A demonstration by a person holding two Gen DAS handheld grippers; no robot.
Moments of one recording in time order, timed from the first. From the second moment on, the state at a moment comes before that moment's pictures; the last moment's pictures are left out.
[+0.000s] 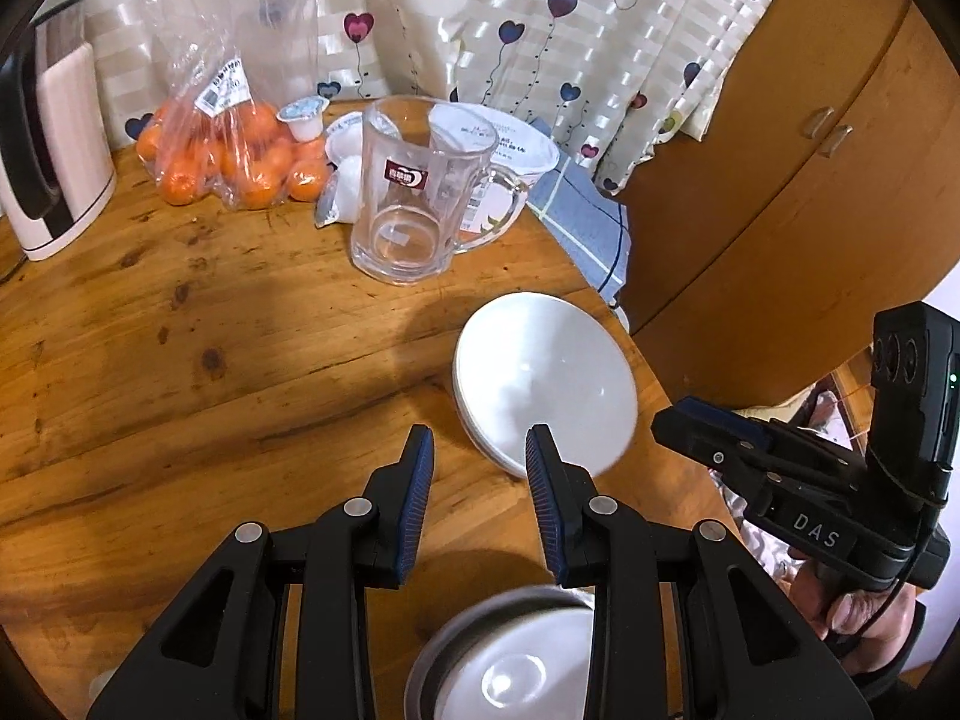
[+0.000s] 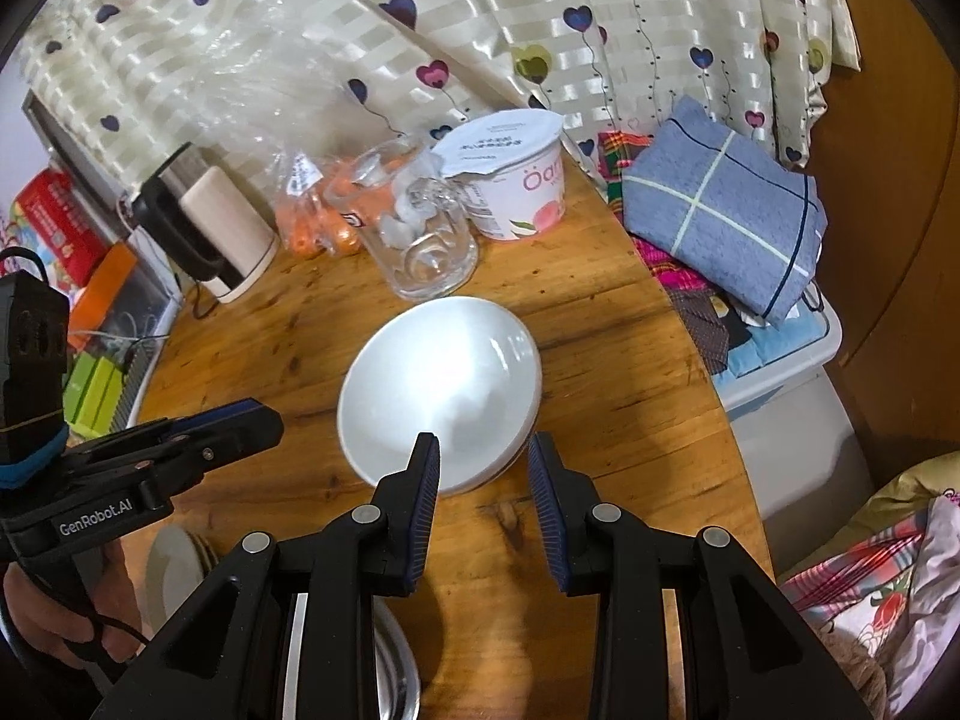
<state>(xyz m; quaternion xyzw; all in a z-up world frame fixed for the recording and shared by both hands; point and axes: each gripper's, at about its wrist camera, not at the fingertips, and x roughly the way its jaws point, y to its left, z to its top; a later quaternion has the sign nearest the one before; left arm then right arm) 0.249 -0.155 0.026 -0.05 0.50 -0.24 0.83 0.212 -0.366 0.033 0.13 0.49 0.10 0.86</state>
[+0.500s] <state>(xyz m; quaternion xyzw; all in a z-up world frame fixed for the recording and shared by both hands) 0.276 -0.171 0.000 -0.07 0.53 -0.25 0.81 0.239 -0.373 0.005 0.14 0.50 0.09 0.85</state>
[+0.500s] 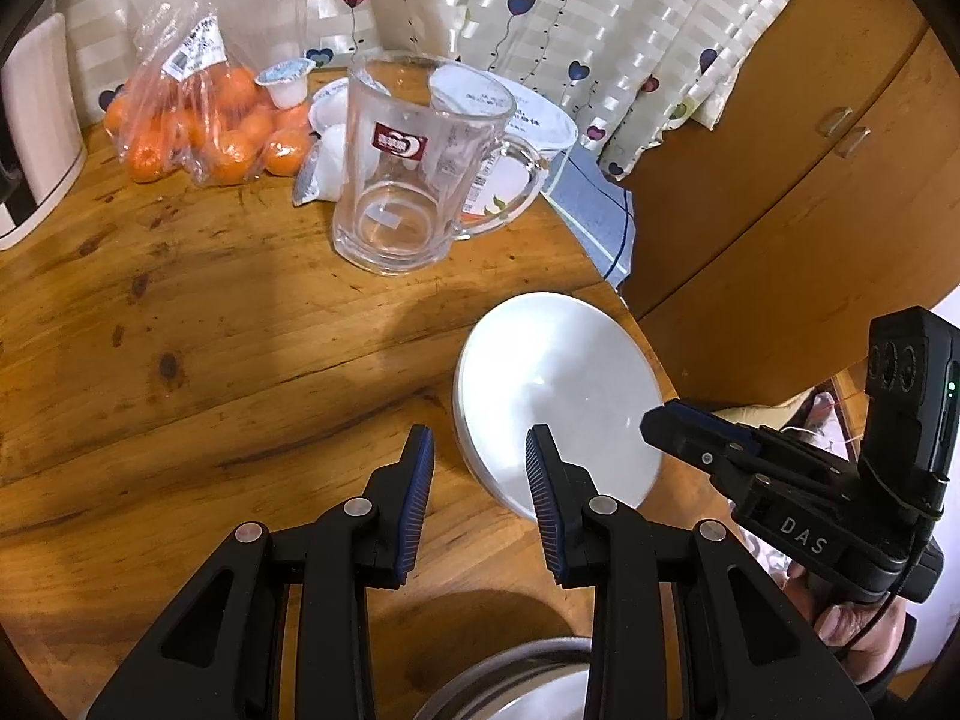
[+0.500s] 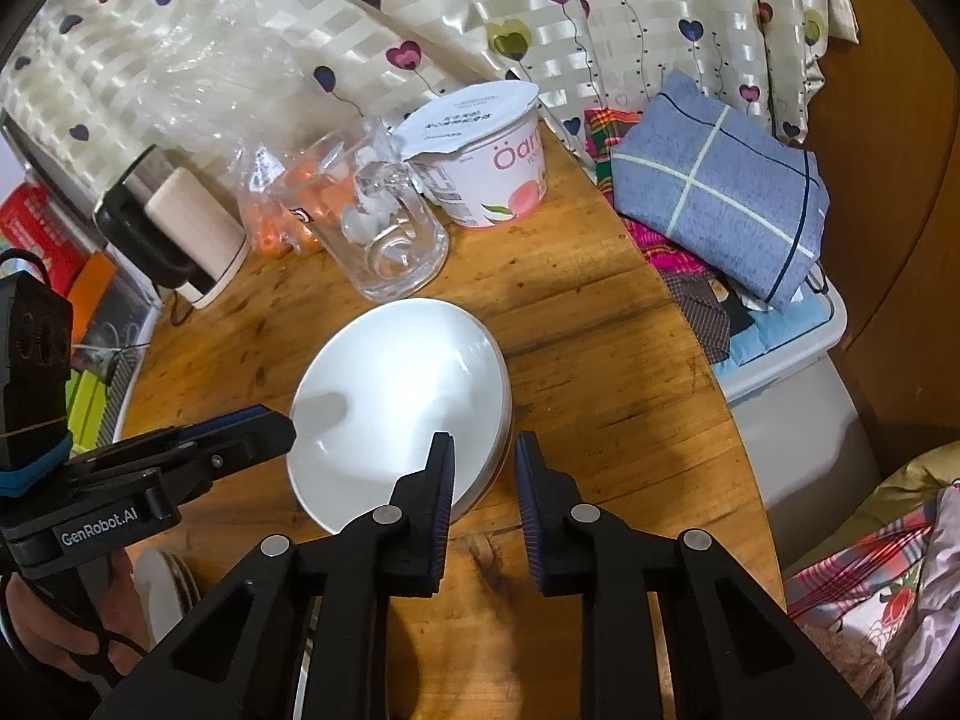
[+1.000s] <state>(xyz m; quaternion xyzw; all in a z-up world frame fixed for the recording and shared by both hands) 0.283 -0.178 -0.016 -0.06 0.54 -0.25 0.80 0.246 -0.373 -0.003 0.14 0.51 0.09 0.84</state>
